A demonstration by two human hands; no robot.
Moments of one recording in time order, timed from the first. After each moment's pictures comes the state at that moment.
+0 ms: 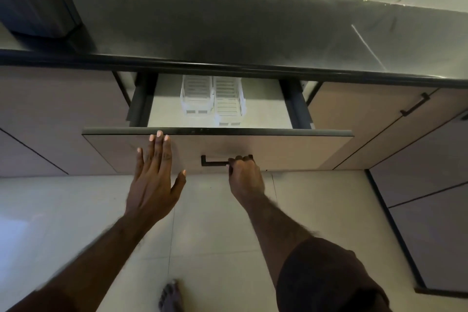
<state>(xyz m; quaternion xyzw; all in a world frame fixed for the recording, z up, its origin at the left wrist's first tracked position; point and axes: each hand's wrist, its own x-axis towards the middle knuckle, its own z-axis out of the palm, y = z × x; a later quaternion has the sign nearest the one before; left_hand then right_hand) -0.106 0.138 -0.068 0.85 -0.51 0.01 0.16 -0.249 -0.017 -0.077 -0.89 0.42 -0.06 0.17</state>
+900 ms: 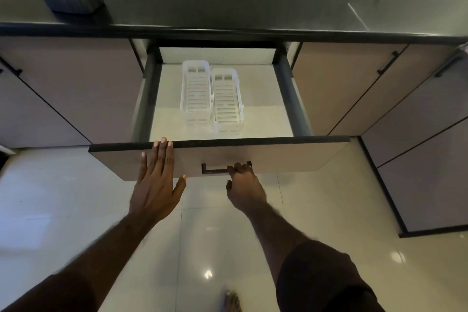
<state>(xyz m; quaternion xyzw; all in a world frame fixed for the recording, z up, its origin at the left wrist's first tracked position) -0.236 0.294 -0.051 0.85 -0.52 0.00 0.10 -0.401 0.145 -0.085 -0.90 0.37 0.01 0.21</state>
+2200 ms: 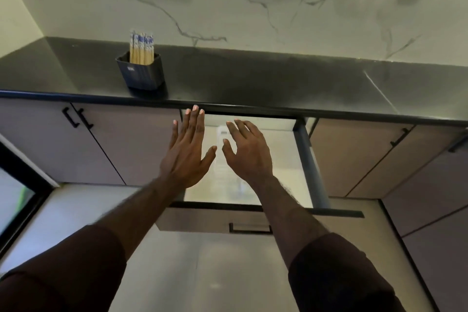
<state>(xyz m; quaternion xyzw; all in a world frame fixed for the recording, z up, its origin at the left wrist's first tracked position) -0.155 0.223 0.152 0.83 -0.51 0.10 0.19 -0.269 0.102 0.144 -0.91 0.25 -0.33 0.08</state>
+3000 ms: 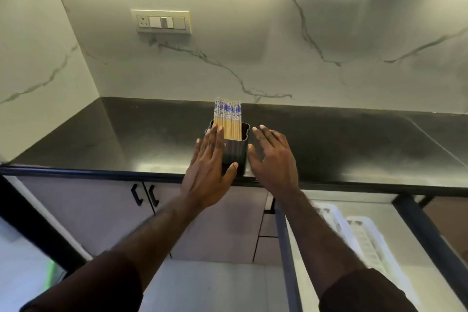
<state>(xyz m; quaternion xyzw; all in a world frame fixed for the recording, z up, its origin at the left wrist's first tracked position) 0.242 0.268 0.205 0.78 -0.55 0.08 0.30 0.127 0.138 0.210 -0.88 0.26 -0.38 0.08</state>
